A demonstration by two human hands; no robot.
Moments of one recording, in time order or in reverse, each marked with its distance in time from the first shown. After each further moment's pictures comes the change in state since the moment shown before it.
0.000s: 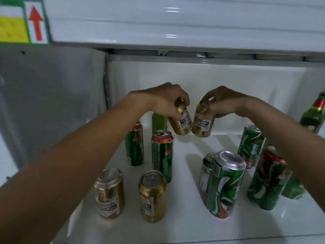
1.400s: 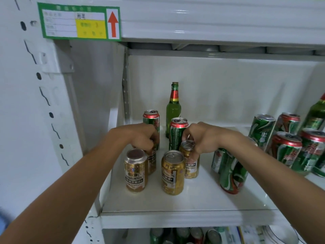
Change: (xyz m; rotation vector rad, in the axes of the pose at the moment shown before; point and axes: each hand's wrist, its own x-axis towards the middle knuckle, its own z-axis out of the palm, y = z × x) left_hand -0.128 -0.061 0.071 -0.029 -0.371 -0.285; right_hand -0.080 -0.051 0.124 -0.453 -0.354 -0.230
